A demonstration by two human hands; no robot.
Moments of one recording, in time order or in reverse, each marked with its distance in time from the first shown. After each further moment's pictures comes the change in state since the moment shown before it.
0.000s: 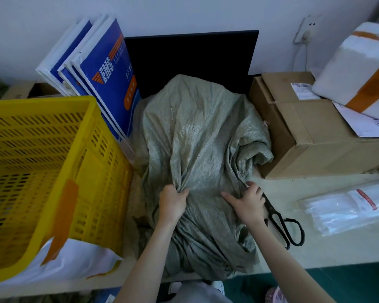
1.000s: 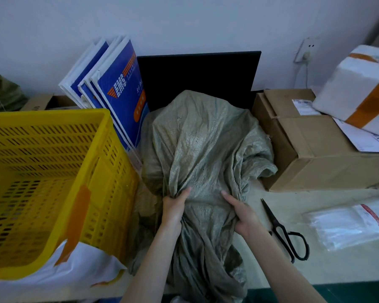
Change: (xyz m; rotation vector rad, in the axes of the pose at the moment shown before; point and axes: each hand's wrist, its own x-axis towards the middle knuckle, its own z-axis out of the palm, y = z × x) left_hand 0.005 0.003 -0.004 -0.609 -0.031 -0.329; right_hand -0.005 -0.031 0.004 1.001 -0.464 0.456
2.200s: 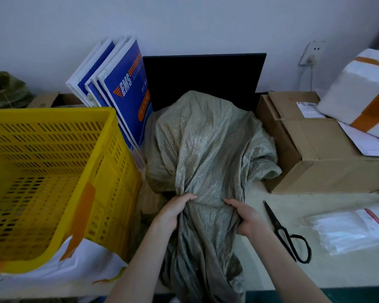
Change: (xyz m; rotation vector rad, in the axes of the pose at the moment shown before) left_hand 0.010 0.013 -0.011 0.178 -0.262 -0.233; right_hand 0.001 -0.004 0.002 -0.076 0.013 0.149
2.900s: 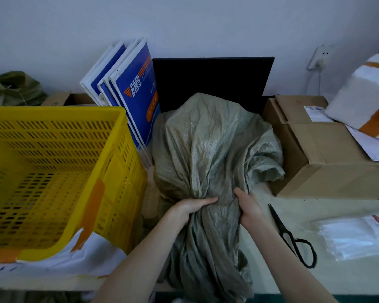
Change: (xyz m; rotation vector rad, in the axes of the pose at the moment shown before) left_hand 0.006 0.004 0.019 0.316 -0.102 -0.070; right_hand 0.003 -0.010 0.020 0.019 0.114 -0.348
